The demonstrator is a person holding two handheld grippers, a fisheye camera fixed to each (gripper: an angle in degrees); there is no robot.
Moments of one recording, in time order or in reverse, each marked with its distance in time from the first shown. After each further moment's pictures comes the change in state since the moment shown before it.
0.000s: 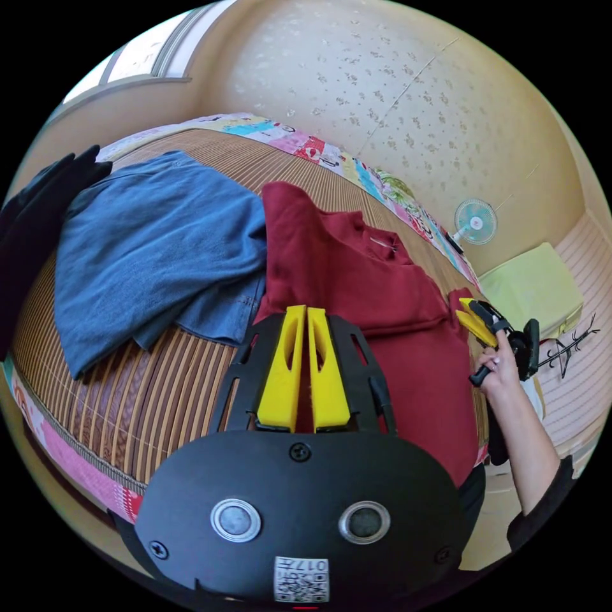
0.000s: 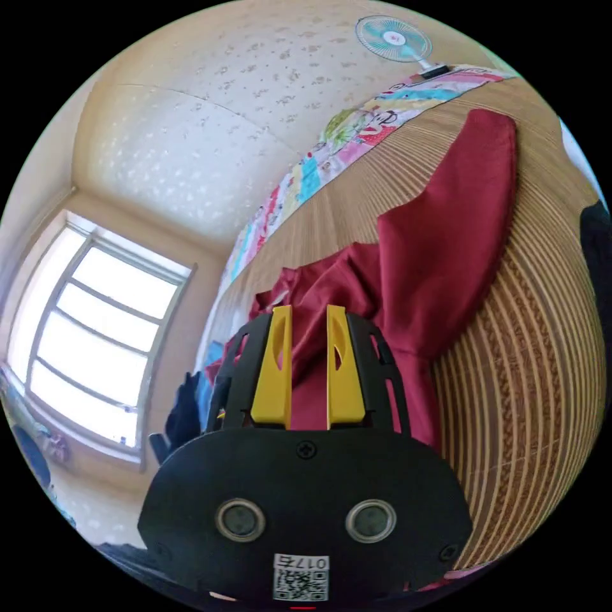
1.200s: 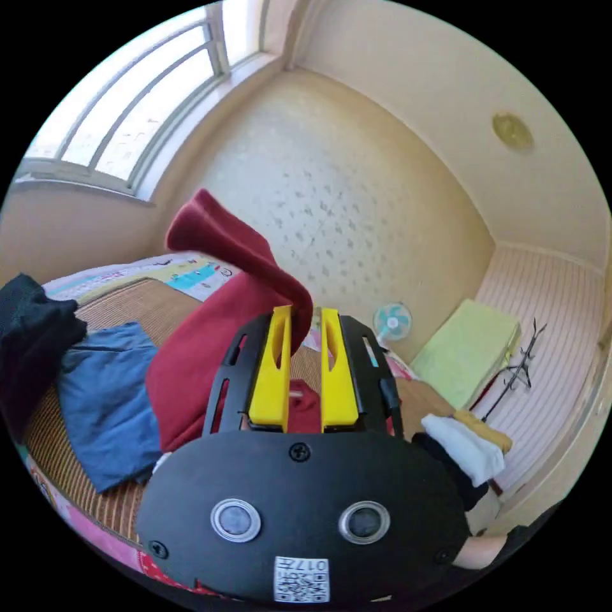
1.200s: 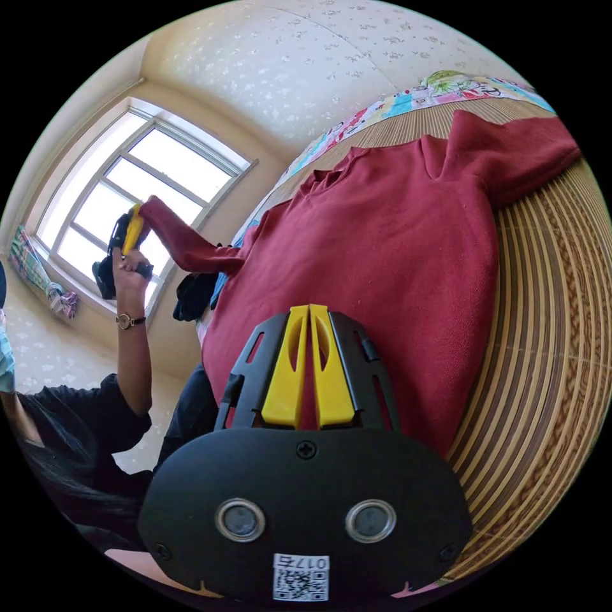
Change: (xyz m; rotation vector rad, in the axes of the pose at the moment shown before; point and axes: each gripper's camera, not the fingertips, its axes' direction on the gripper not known) left arm 0.111 -0.042 -0.118 0.434 0.255 0.270; right arm 0.049 0.150 -0.052 -0.332 -0.201 -0.393
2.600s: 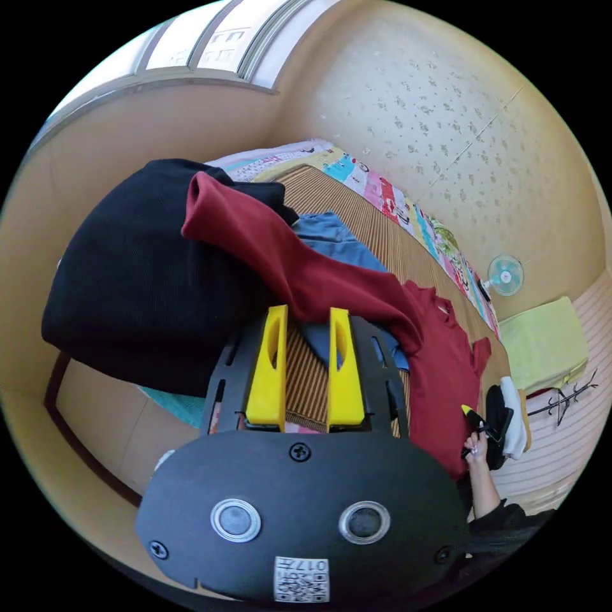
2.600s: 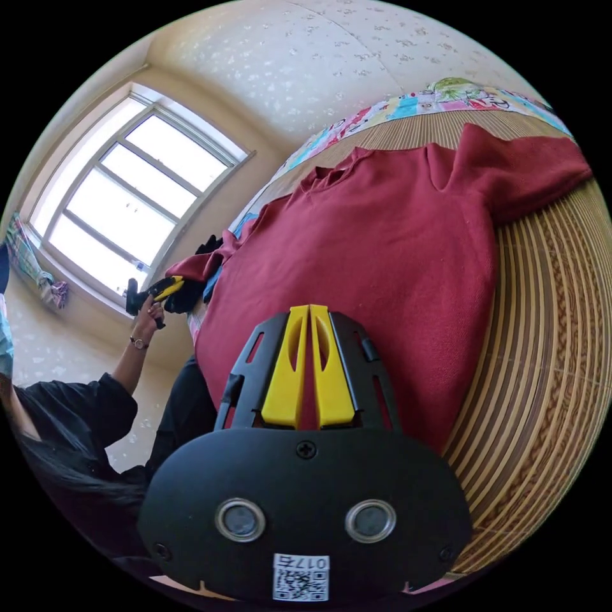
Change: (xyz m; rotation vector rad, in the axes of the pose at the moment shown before) left arm -0.315 0.023 -0.121 -0.344 -0.479 -0.431; right arm -0.023 -0.024 0.056 -0.029 0.051 -0.034
